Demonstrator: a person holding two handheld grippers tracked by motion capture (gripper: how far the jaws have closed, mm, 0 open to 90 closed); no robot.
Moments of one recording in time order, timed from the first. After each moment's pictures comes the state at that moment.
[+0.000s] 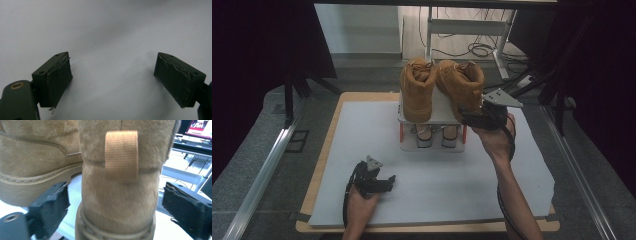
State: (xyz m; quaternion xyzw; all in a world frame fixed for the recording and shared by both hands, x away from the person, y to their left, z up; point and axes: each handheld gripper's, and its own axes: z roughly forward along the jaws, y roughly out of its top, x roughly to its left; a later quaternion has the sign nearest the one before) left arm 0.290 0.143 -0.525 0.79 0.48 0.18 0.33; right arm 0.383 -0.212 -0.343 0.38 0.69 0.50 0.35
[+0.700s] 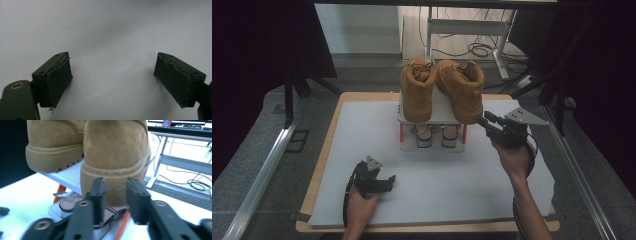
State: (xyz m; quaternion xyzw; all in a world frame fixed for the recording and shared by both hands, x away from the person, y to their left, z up) left arm 0.290 0.142 -0.525 0.79 0.48 0.18 0.33; right arm 0.349 -0.266 -0.366 0.37 0.71 0.53 0.29
